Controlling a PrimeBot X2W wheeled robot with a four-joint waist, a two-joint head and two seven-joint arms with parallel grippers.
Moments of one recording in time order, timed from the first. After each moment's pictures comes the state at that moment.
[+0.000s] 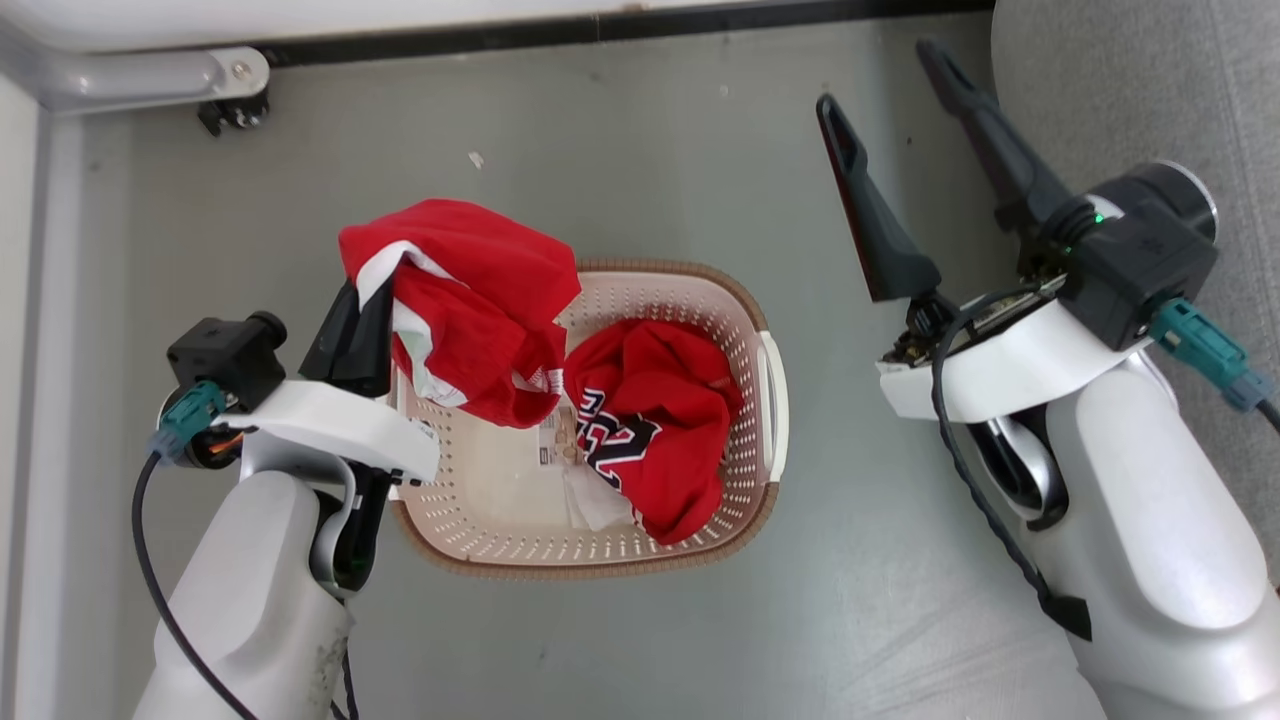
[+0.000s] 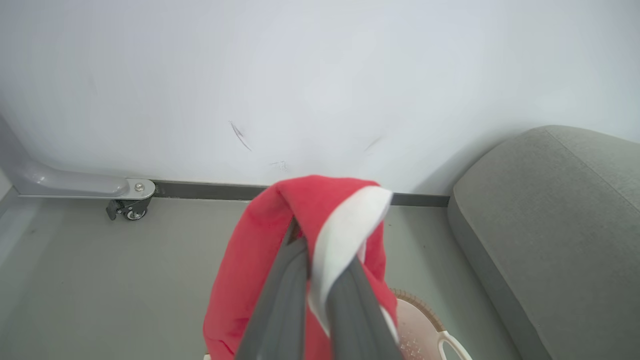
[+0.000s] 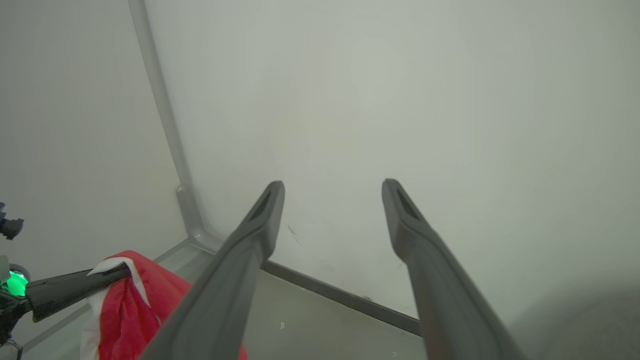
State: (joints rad) left arm -0.57 0.05 -0.22 0.47 -0.49 -0.06 -0.24; right arm -0.58 -0.06 0.24 -0.01 0.04 0.12 -0.26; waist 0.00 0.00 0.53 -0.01
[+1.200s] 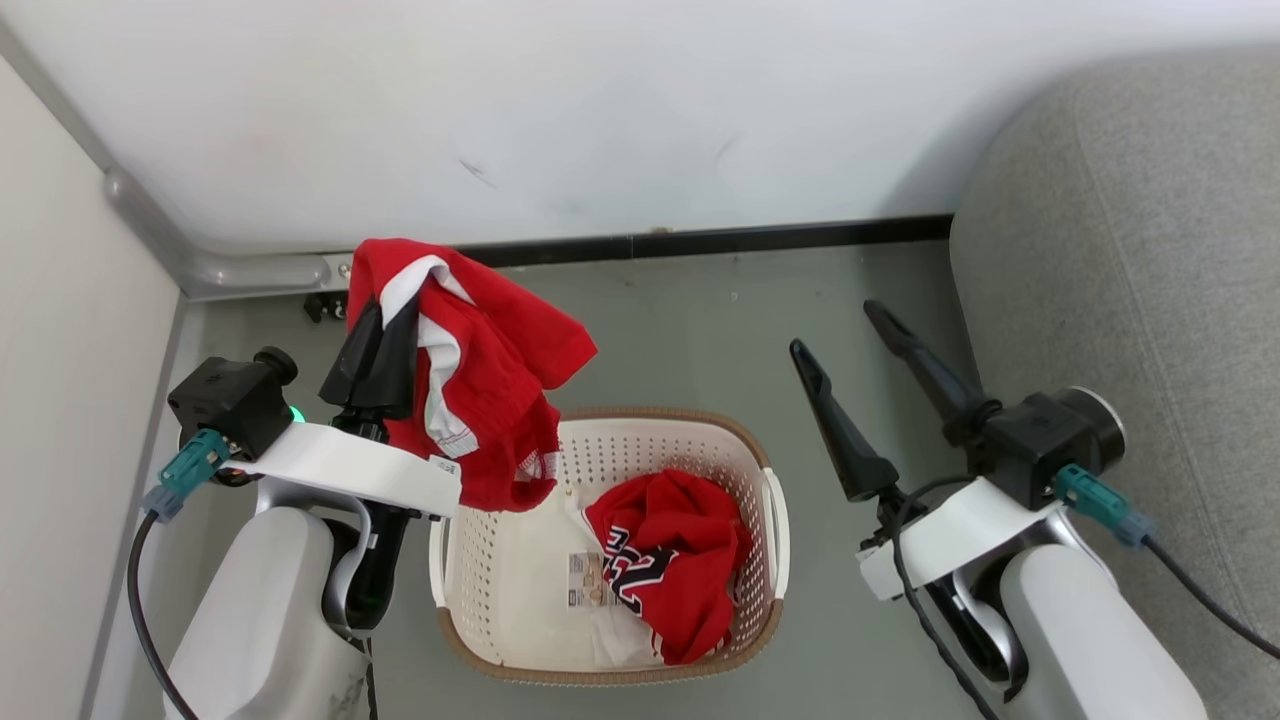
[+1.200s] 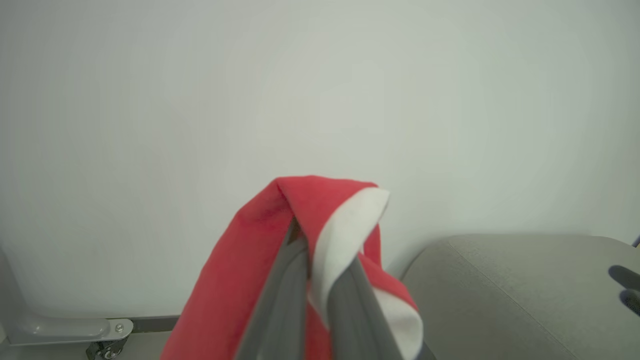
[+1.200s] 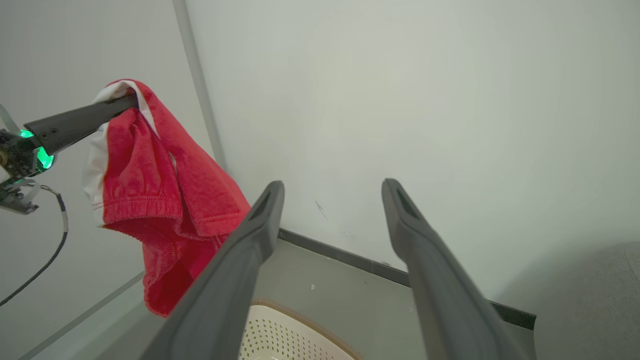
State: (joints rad) left arm -0.46 0.04 -0.20 0.27 -0.50 -0.09 -0.25; right arm -0.31 -0.06 0.27 0.08 0.06 0.12 -0.26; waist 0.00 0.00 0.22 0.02
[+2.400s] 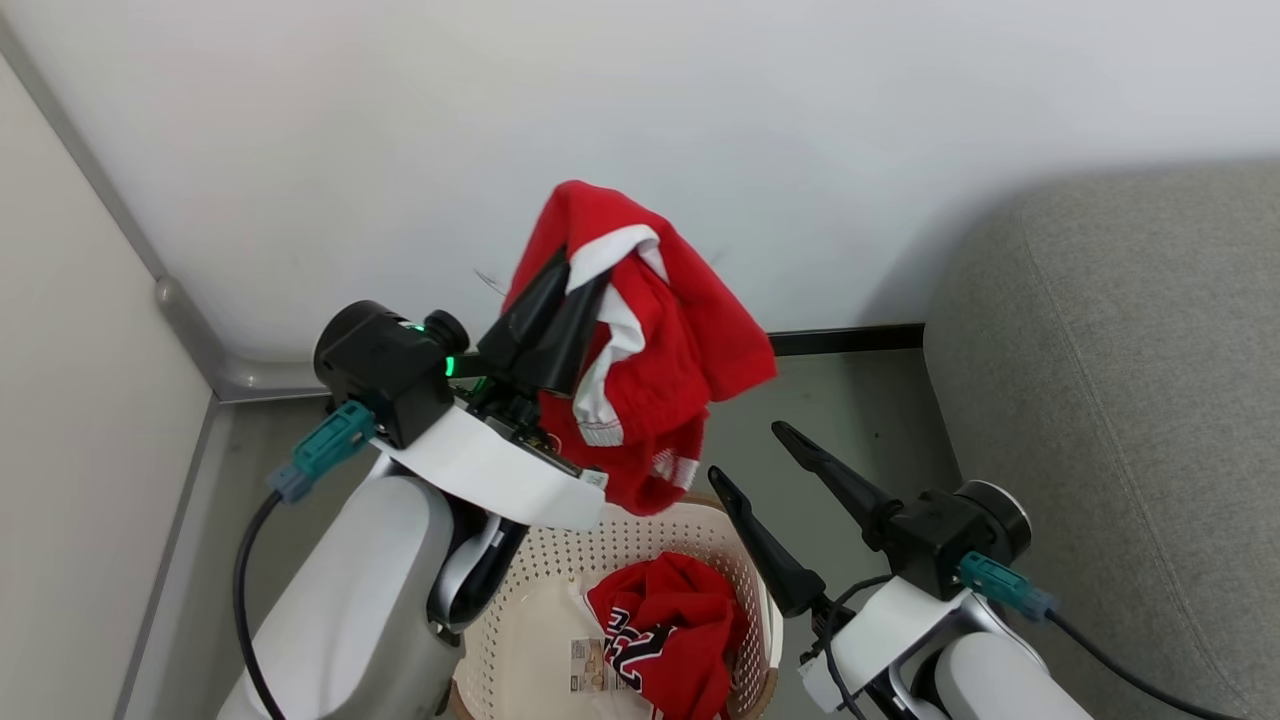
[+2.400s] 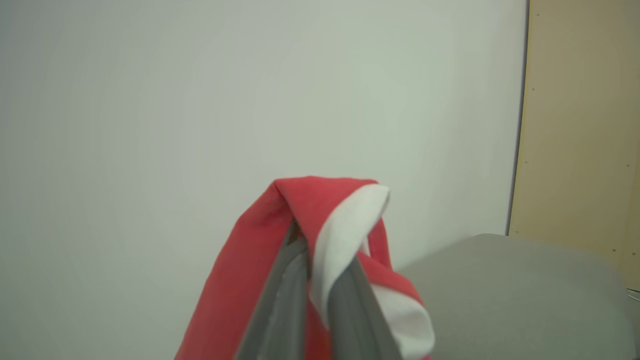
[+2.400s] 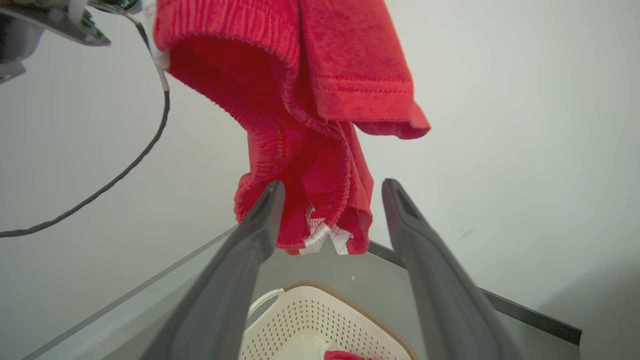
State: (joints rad) left arm -0.53 0.04 -0.42 0.04 -0.47 -0.10 -0.19; right arm -0.23 -0.06 0.44 0.12 0.11 0.12 -0.26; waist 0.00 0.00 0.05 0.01
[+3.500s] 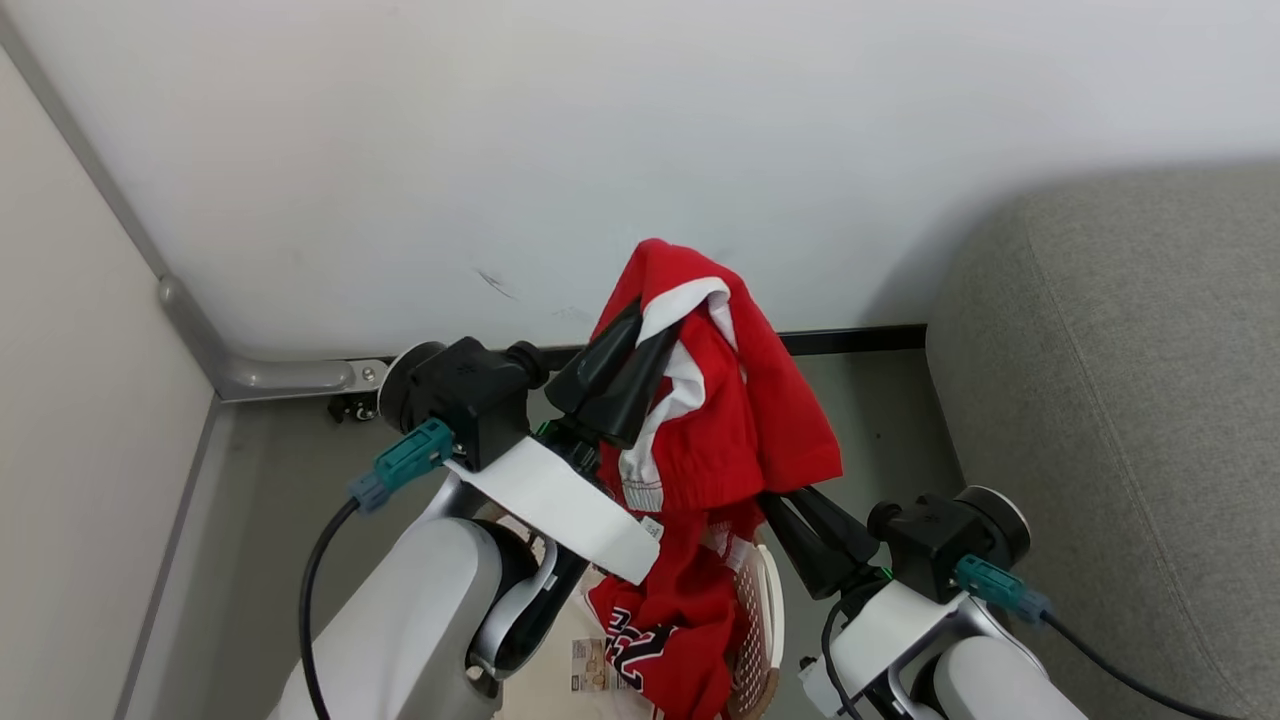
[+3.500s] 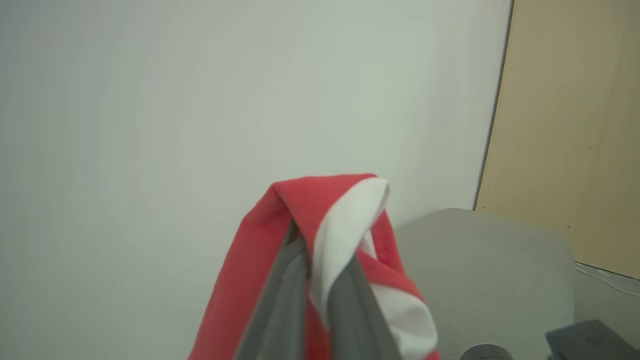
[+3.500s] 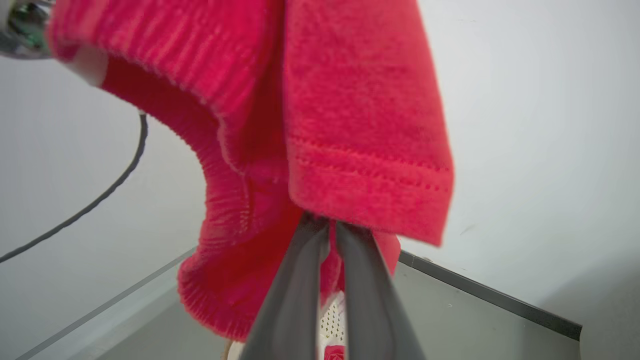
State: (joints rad) left arm -0.50 0.04 -0.55 -0.07 -0.53 -0.03 -0.07; right arm -0.22 -0.06 0.44 0.13 0.11 0.12 -0.26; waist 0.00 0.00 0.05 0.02
